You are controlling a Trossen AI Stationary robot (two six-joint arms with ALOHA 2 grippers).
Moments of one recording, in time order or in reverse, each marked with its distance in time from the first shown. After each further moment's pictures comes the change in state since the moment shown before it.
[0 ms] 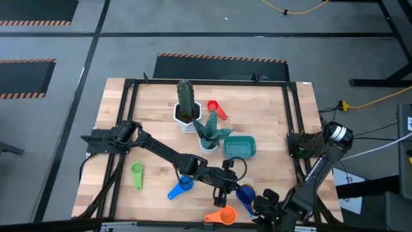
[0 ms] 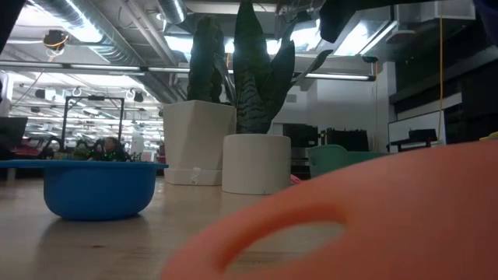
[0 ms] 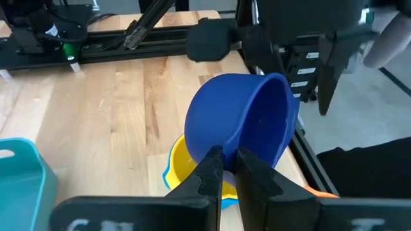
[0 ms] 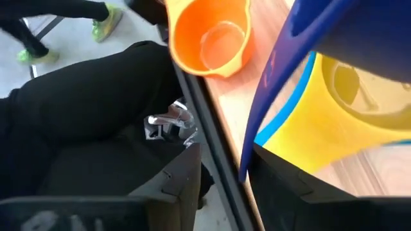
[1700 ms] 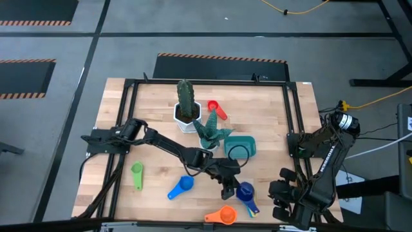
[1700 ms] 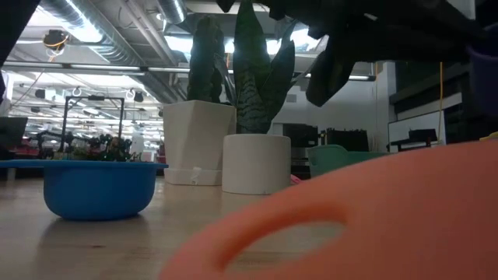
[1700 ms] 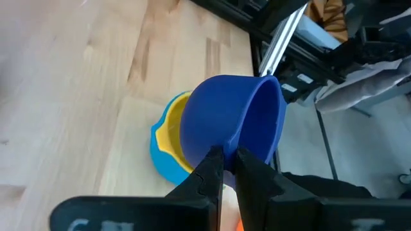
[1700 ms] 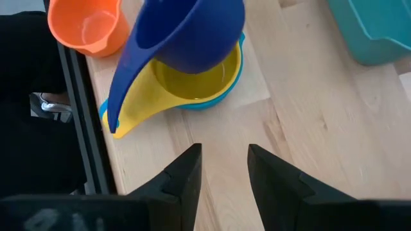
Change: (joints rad) left arm 0.080 0.053 0.001 -0.006 0.218 -0.500; right arm 0.074 -0.166 0.000 -0.558 0.115 -0.005
